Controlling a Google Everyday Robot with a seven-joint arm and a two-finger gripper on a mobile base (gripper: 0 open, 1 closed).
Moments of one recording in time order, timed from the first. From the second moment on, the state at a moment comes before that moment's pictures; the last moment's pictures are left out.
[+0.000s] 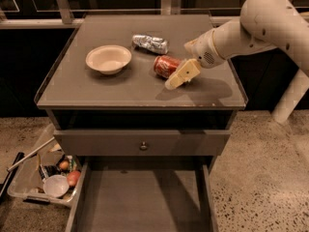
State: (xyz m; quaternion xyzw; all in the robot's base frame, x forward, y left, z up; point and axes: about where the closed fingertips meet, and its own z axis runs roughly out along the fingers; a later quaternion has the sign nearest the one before) arm 0.659 -0.092 0.875 -0.51 0.75 0.18 0.38
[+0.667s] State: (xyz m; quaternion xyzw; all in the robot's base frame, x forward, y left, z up) arm 0.670 -0.091 0.860 -0.50 0.77 0.16 0.37
